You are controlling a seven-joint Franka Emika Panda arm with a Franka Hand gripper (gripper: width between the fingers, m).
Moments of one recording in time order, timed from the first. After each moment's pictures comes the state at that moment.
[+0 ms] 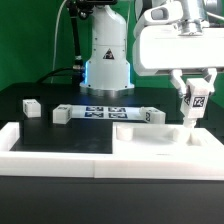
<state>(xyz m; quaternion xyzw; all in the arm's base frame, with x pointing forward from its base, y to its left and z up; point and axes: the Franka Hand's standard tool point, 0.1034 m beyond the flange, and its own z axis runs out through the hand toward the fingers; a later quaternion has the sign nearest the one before) 0.565 0.116 0.102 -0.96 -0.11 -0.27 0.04</state>
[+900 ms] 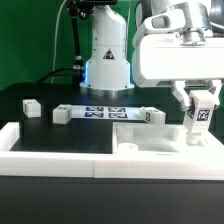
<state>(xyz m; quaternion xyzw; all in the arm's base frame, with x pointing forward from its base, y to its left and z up) 0.609 0.112 0.093 -0.95 -0.11 -0.30 0.03</state>
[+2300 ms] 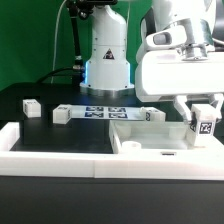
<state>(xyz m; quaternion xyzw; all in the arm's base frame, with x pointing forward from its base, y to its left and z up) 0.602 0.119 0.069 -0.95 -0.09 -0.30 0.04</state>
